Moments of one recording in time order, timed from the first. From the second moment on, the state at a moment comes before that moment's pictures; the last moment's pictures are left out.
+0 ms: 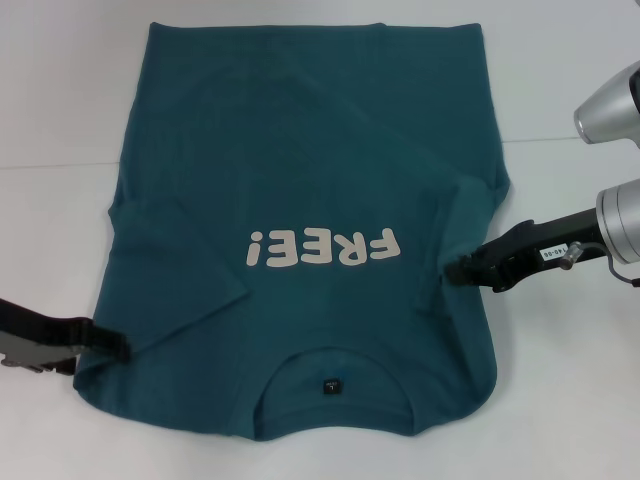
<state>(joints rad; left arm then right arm) -0.70 -2.06 -2.36 -0.89 -0.40 1.41 -2.72 0.69 2.06 -0.78 -0.94 -2.41 -1.47 2.01</state>
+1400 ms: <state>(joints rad) -0.69 -2.06 -2.35 -0.89 -0.39 1.41 -2.70 0.69 2.06 -0.78 -0.94 -2.41 -1.47 2.01</state>
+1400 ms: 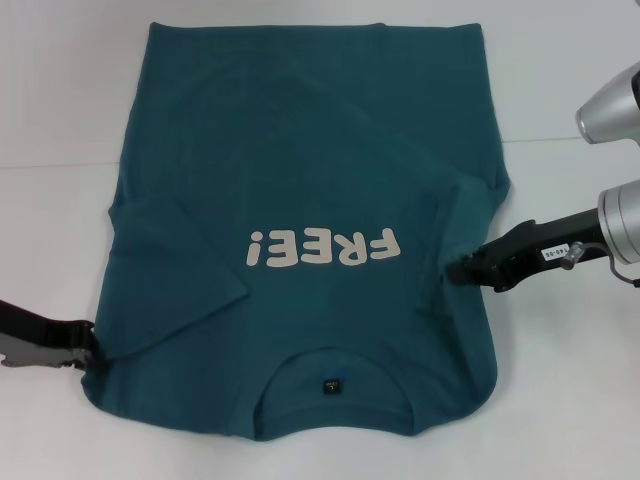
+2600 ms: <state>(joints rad) -0.70 -2.07 -2.35 -0.91 -0.39 1.42 -2.67 0.69 2.06 -0.78 -0.94 -2.41 -1.47 2.01</state>
